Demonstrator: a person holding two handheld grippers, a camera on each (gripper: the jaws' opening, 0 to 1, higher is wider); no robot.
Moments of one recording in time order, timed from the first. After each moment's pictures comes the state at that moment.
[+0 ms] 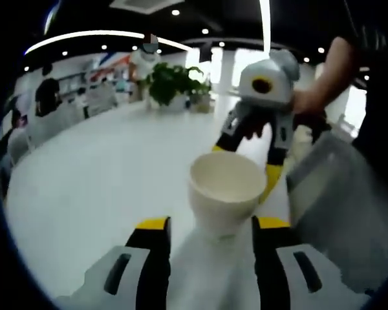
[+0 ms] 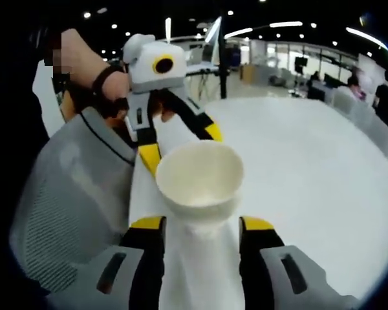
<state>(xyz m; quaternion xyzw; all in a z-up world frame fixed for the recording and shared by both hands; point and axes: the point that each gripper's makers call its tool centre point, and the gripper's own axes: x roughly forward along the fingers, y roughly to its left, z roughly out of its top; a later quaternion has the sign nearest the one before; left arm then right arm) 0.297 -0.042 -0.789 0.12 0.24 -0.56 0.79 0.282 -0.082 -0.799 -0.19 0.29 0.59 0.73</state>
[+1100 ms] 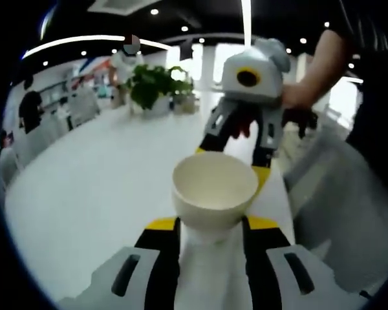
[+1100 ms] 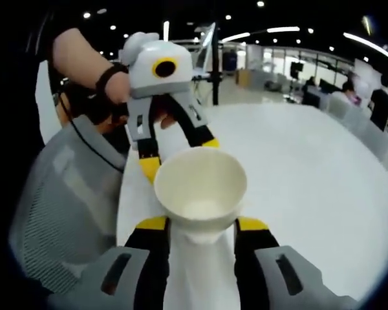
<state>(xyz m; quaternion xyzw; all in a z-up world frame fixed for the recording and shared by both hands) 0.320 -0.071 -0.774 0.14 0.23 -0.61 0.75 0.315 -0.090 -0.781 -0.19 0.27 0.57 0.75</state>
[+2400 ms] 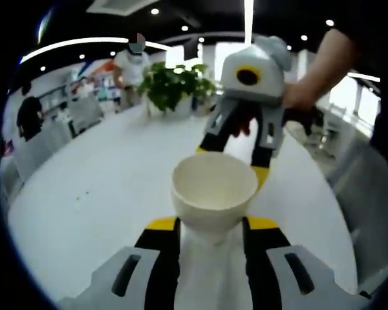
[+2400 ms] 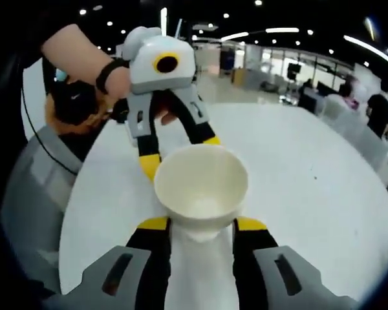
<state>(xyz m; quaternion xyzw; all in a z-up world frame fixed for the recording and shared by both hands) 0.460 -0.068 -0.782 0.16 0.22 -0.61 0.75 0.458 -0.087 -0.794 -0.20 0.27 0.57 0.75</state>
